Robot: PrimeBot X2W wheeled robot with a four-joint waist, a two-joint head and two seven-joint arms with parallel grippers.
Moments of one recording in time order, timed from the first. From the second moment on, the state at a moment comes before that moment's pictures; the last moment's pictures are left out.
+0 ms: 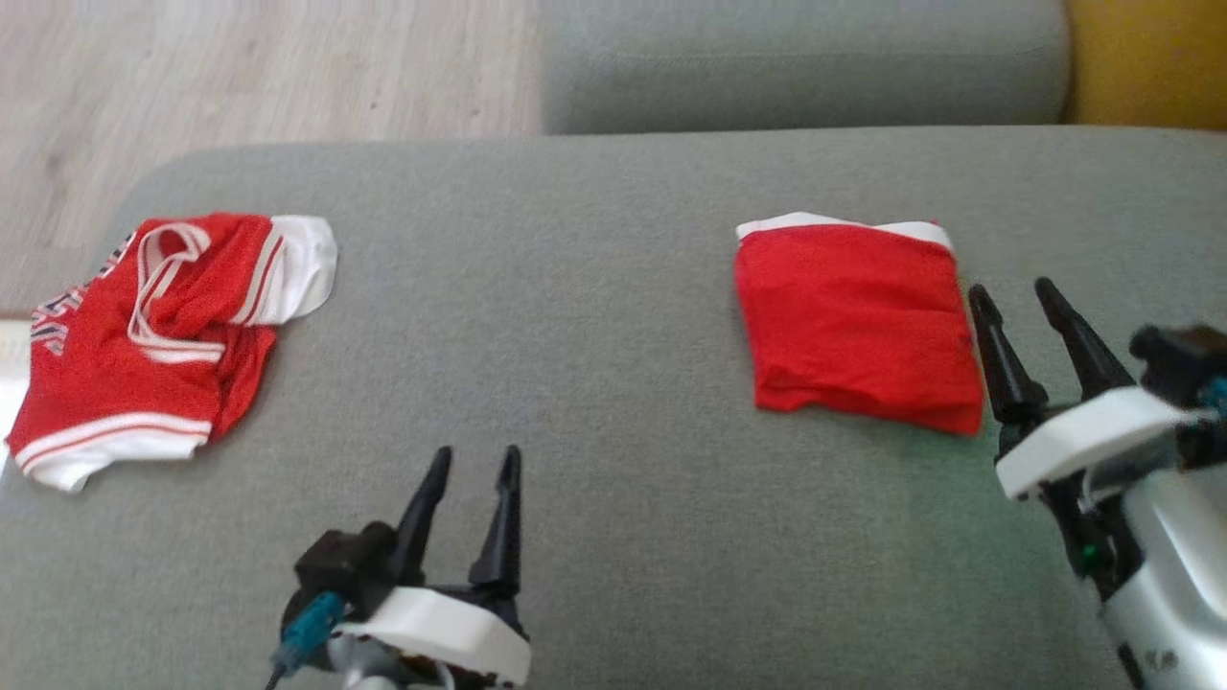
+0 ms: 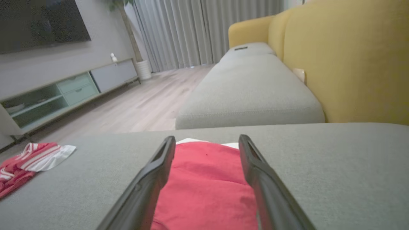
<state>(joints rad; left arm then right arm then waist) 0.03 0.05 -0.42 0.13 -0.40 0.09 -0.25 -0.33 -0.37 0.32 0.47 0.59 0.13 -0.14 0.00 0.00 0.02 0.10</state>
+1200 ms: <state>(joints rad) 0.33 0.06 -0.15 -0.02 -0.06 0.11 -0.25 0.05 -0.10 0.17 0.35 0.21 0.13 -0.25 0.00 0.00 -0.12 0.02</state>
